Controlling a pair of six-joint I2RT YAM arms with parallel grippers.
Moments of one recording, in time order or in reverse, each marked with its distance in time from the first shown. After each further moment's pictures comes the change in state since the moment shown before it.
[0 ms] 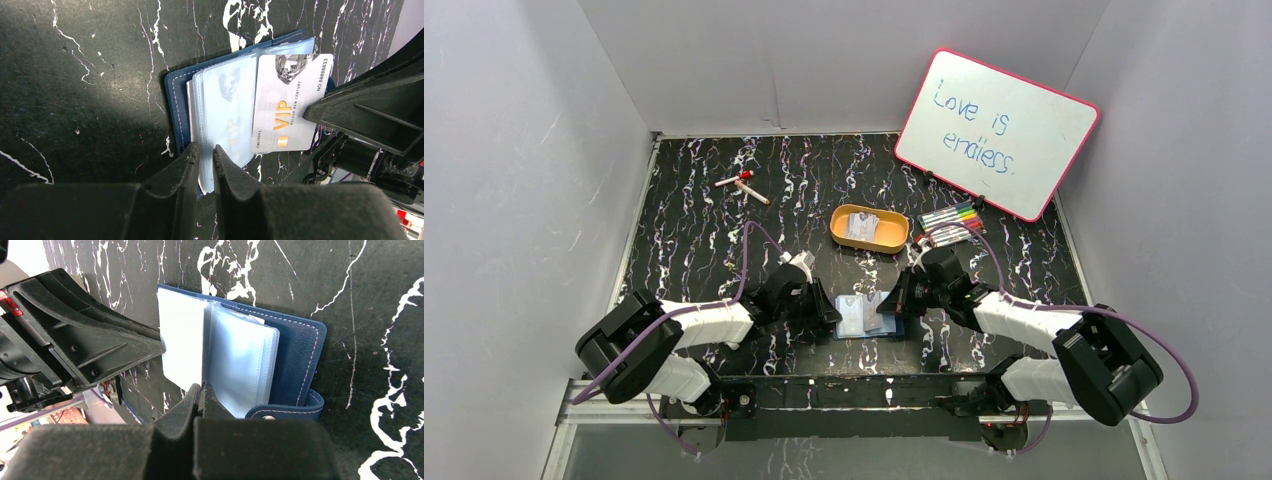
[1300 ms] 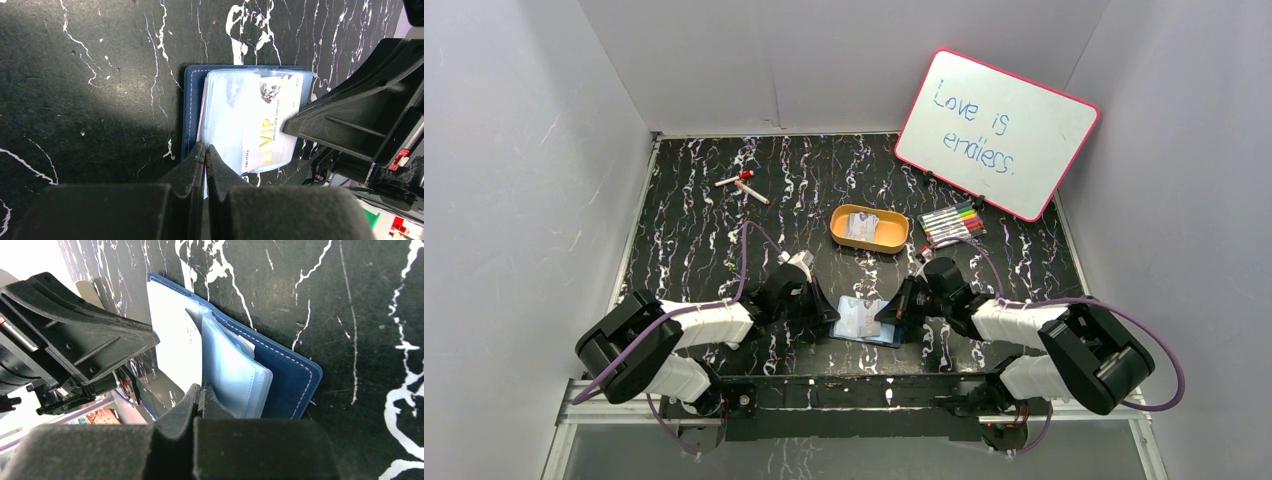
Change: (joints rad) left arm 0.000 0.000 0.000 0.002 -0.015 -0.015; right arm 0.000 0.069 -0.099 0.173 -0.046 0.149
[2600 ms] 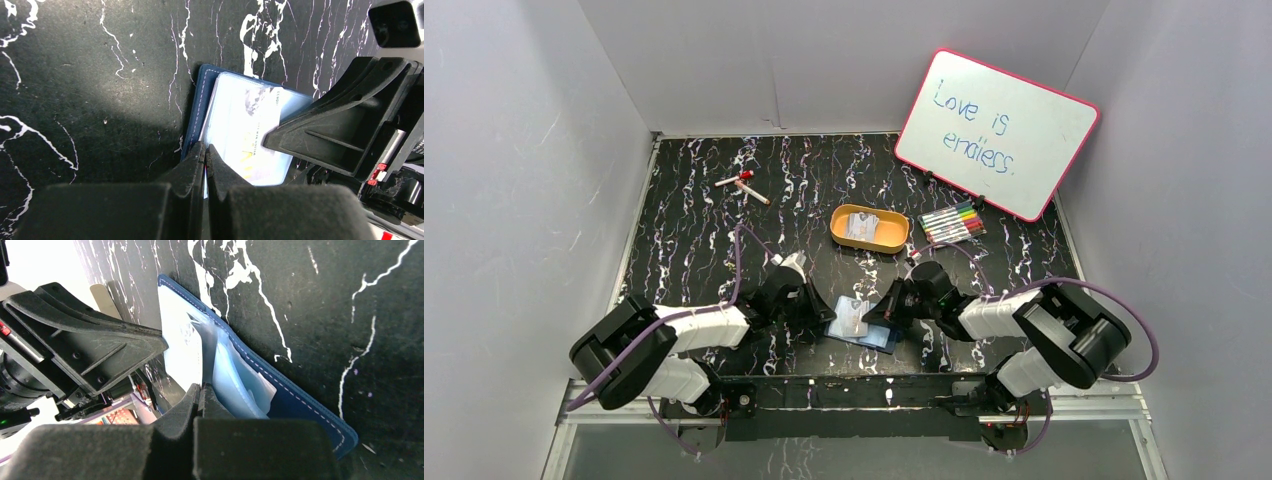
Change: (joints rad) left arm 0.000 -0.037 -0.029 -0.003 -0.052 -0.060; right arm 0.082 0.135 -0.008 0.203 0.031 0.150
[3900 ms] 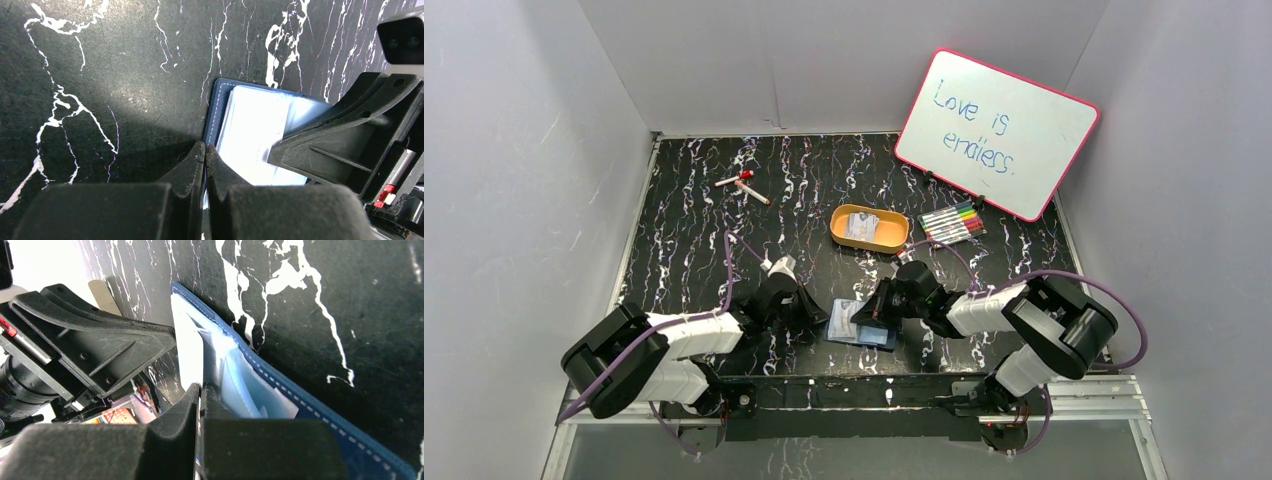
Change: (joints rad) left arm 0.001 -0.057 -0.056 -0.009 -0.064 -0.044; right arm 0.085 0.068 0.077 -0.012 0.047 0.029
